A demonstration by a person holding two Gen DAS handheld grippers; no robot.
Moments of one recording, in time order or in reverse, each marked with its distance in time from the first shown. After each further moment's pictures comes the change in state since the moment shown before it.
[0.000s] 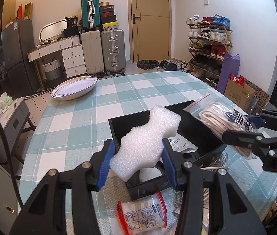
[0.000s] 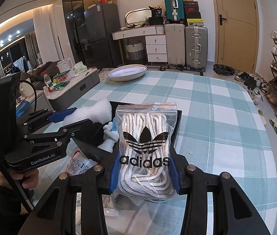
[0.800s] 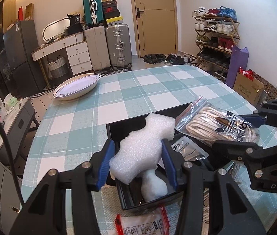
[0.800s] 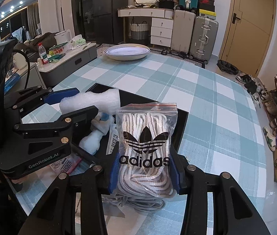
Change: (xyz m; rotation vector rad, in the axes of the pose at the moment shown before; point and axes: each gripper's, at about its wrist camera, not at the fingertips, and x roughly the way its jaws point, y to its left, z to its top) left arm 0.028 -0.008 0.010 0.022 0.042 0.064; right arm 0.045 0.008 0.025 -0.134 0.153 -0.051
